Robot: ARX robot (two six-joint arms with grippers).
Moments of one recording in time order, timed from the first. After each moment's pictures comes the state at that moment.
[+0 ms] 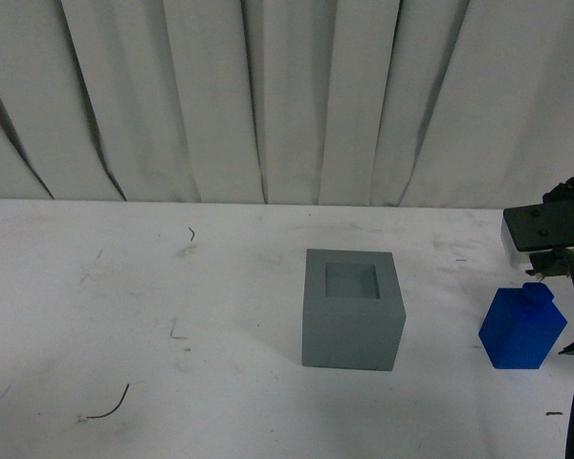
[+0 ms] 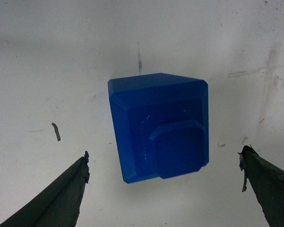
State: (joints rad) left arm 0.00 0.01 0.01 0.00 0.00 0.00; right arm -0.01 2.10 1.42 -0.64 -0.24 -1.54
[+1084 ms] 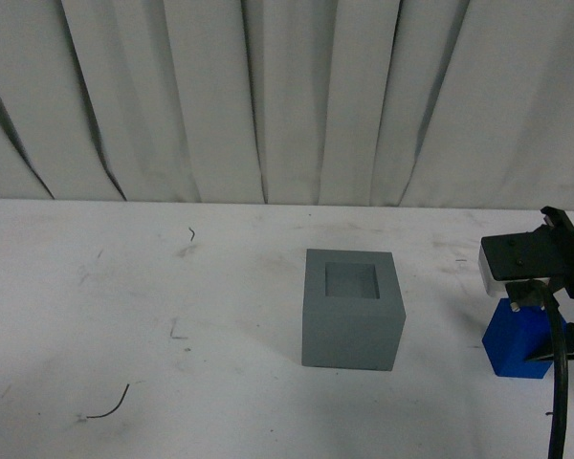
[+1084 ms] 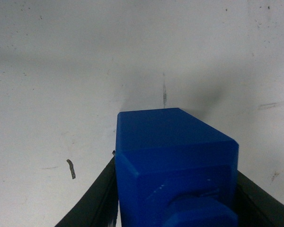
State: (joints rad) left arm 0.00 0.01 0.01 0.00 0.00 0.00; right arm 0.01 2.14 1.36 -0.56 -0.29 -1.52
